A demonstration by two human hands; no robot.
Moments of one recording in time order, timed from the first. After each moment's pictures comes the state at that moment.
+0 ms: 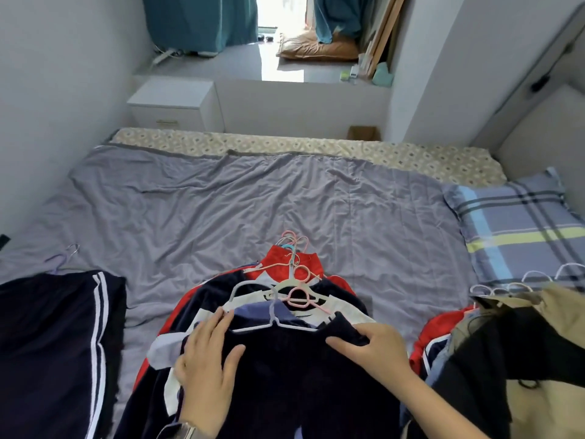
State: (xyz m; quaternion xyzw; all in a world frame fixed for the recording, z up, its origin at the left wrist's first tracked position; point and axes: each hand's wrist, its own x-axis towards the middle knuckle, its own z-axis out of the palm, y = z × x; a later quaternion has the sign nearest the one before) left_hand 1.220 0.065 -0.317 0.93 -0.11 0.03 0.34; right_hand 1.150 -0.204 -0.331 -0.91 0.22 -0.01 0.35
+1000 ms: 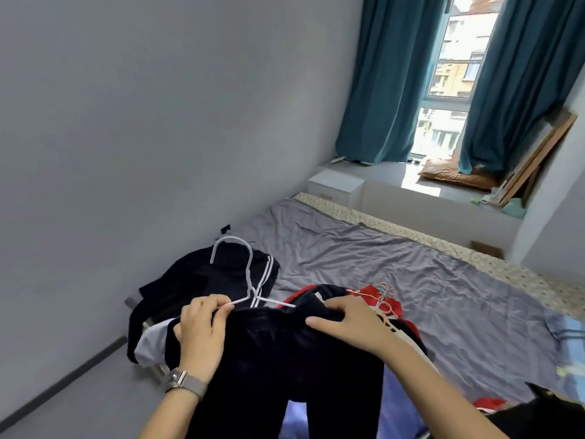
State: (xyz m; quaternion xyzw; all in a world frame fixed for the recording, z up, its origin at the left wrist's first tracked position) left_hand 0.870 0.233 -0.064 0.87 0.17 0.25 0.38; right_hand 0.943 -0.018 -0.053 -0.90 -0.22 0.07 0.38
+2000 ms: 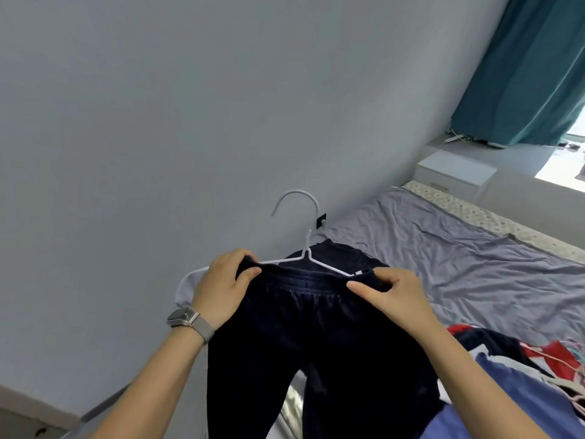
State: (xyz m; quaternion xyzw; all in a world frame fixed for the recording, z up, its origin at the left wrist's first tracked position) left_hand 1.040 0.683 -0.048 0.93 0.10 0.17 0.30; right_hand 1.142 0.404 -0.074 -0.84 -0.21 0.02 0.50
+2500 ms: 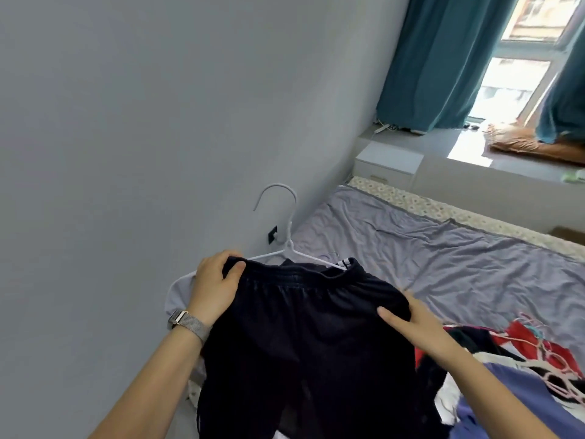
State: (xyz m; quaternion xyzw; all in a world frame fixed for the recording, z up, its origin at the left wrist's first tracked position) left_hand 1.270 0.744 -0.075 0.89 0.08 0.14 0.43; right_hand 1.271 0.390 -0.134 -0.84 -0.01 0.11 0.54
